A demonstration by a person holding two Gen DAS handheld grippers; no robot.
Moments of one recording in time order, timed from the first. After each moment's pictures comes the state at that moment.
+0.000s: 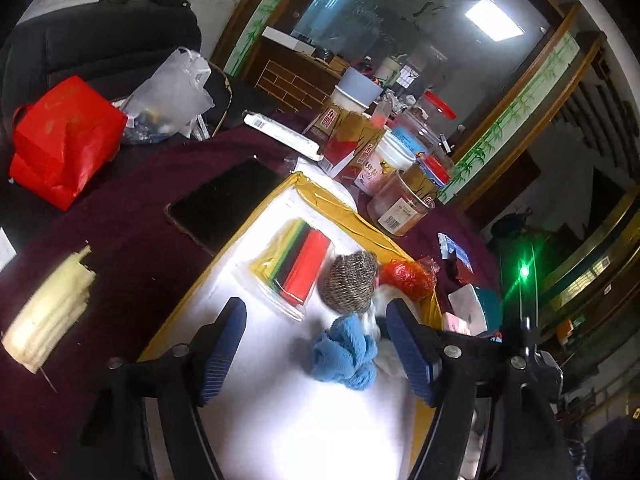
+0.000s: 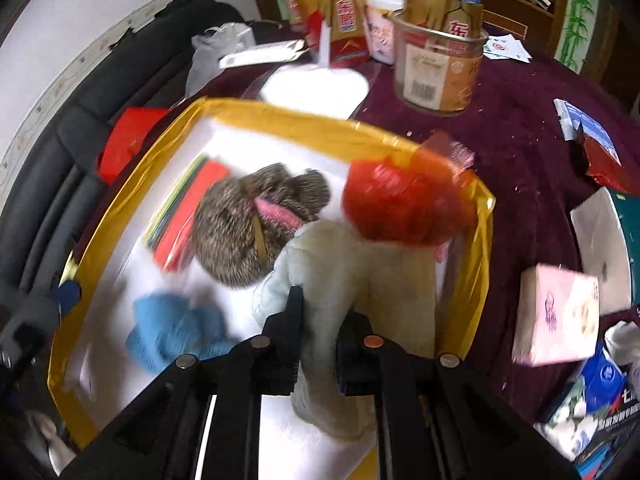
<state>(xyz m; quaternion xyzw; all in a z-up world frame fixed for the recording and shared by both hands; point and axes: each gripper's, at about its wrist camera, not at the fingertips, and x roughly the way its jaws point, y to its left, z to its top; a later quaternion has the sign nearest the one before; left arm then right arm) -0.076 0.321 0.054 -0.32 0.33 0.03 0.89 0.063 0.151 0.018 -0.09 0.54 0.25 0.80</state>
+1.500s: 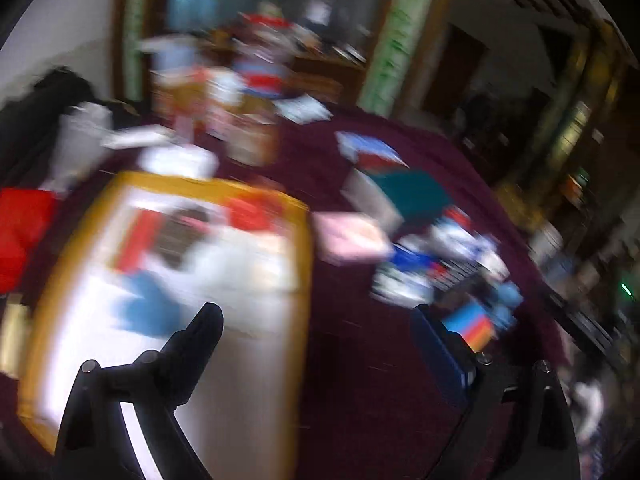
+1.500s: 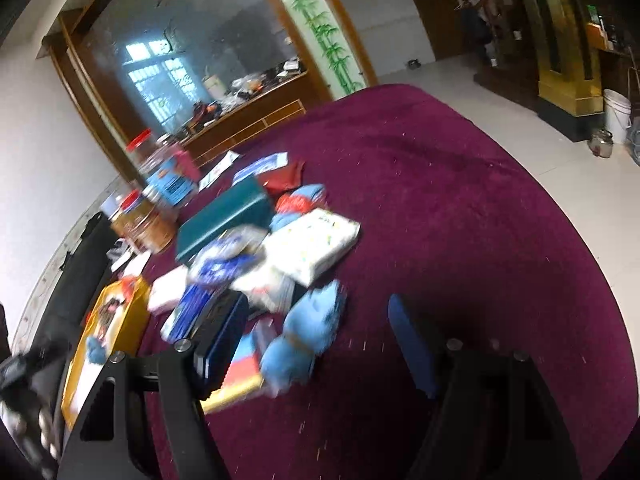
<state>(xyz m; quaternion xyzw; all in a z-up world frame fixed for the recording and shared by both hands) -0.072 0.147 0.103 -0.12 0.40 -0.05 0.91 -0.041 -0.262 0.063 0.18 0.35 0.06 0.92</state>
